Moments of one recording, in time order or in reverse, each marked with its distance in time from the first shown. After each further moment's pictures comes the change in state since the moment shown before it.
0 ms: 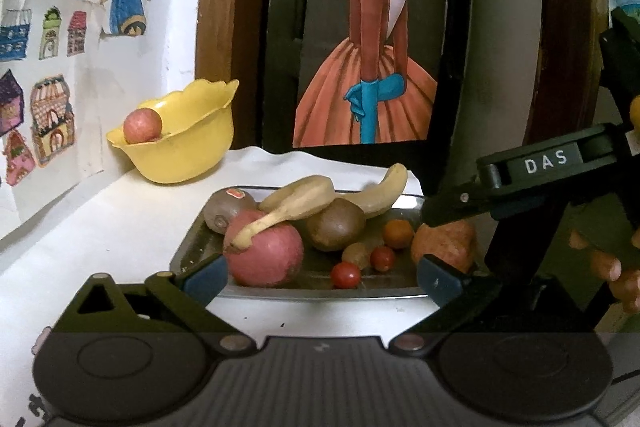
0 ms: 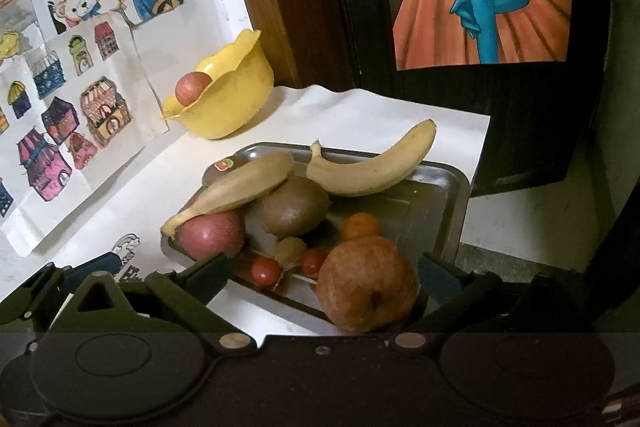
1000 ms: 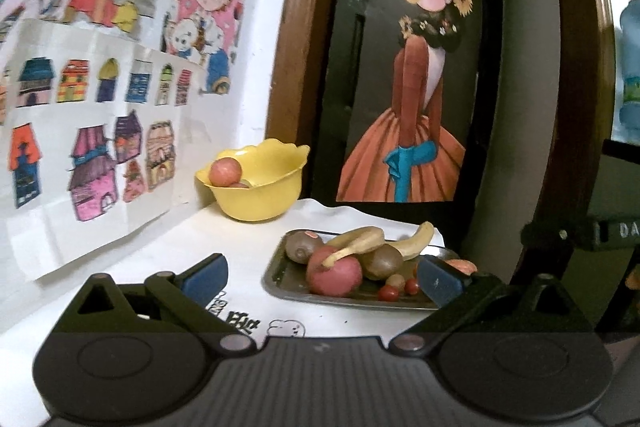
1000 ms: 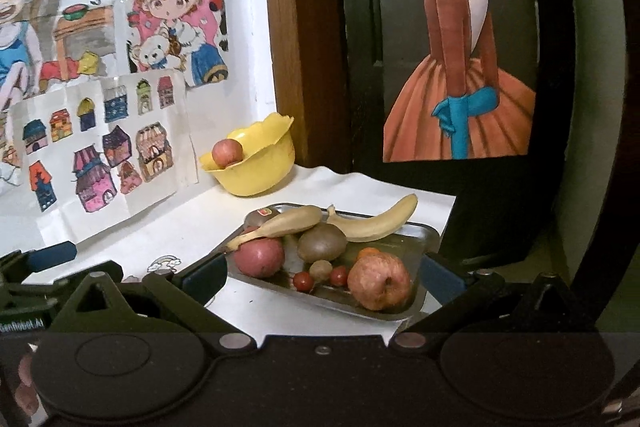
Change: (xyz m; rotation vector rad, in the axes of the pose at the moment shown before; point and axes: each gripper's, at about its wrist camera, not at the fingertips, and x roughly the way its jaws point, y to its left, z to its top) left arm -0.130 0.040 -0.008 -0.096 -0.171 0.090; right arm -0.131 0.070 -0.069 -0.101 -0.300 -0.098
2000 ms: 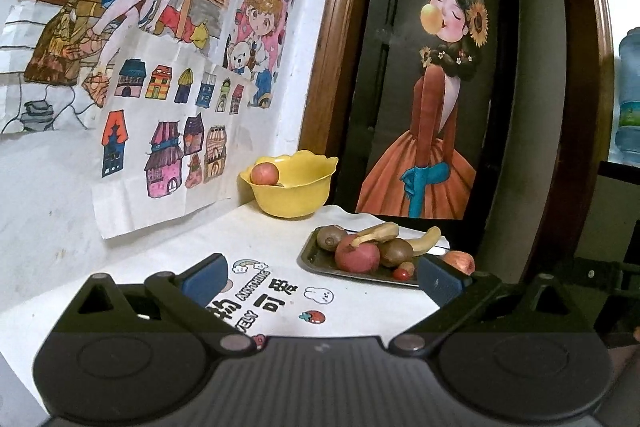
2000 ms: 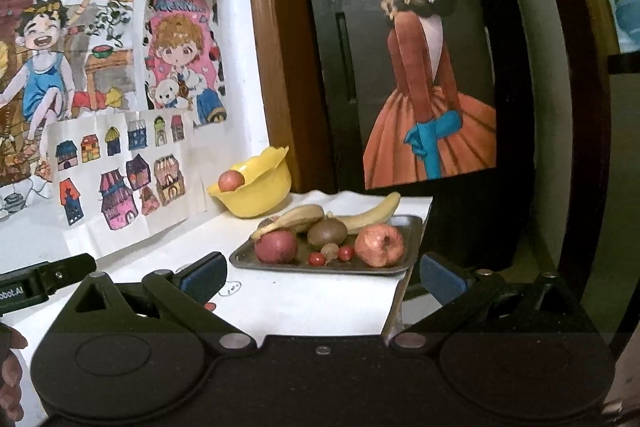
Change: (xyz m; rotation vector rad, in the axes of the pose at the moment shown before) left arm -0.094 0.022 -0.037 -0.055 -0.065 0.045; right arm -0.093 0.036 -0.090 0.091 -0.184 -0.069
